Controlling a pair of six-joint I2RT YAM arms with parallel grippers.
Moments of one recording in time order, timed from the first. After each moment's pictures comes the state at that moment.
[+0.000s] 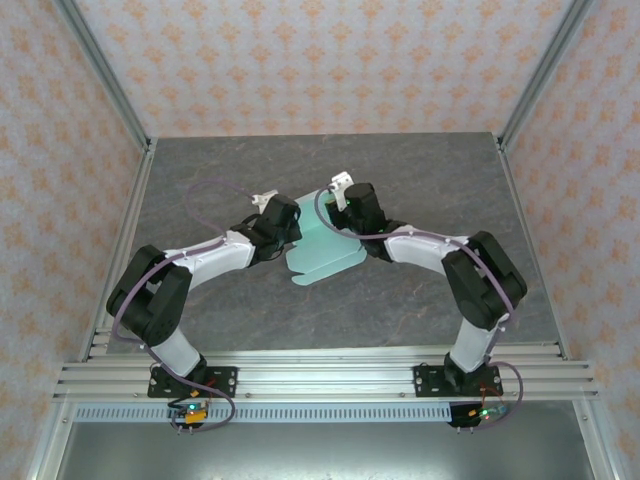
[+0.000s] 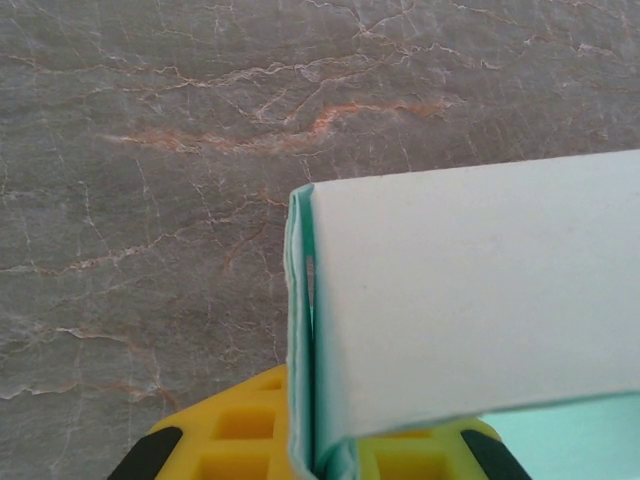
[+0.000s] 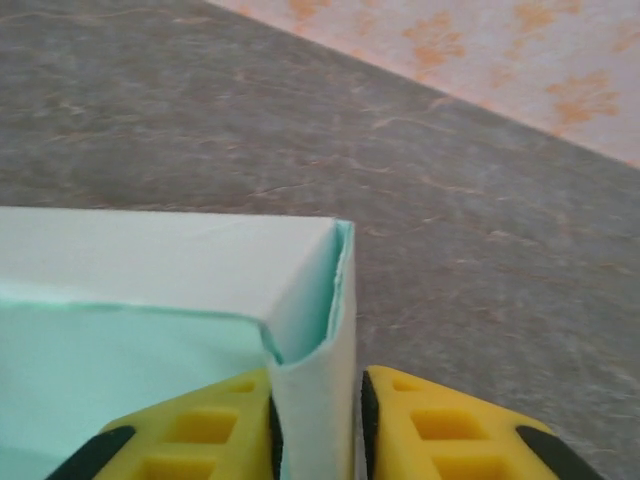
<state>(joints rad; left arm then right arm) -0.52 1.64 0.96 -0.16 -0.28 -0.80 0.63 1.77 1.03 0.28 0.22 -0.05</state>
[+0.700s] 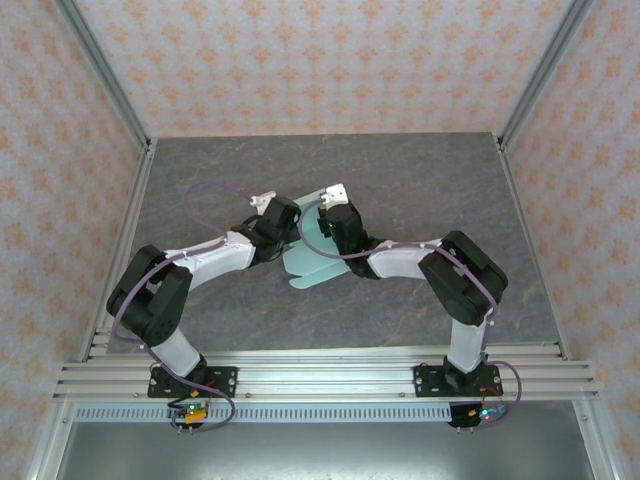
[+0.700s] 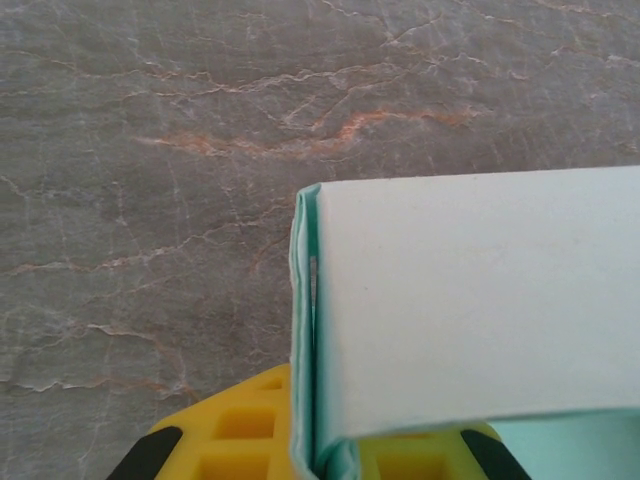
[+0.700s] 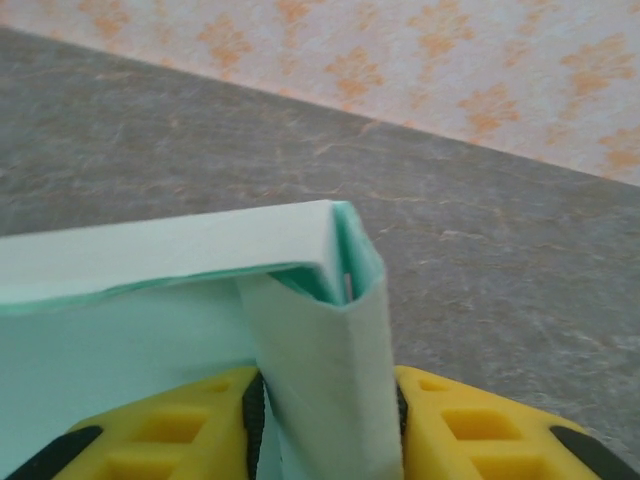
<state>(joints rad) -0.53 1.64 0.96 -0.18 -0.33 -0.81 0.74 1.85 0.96 0.50 0.44 0.04</state>
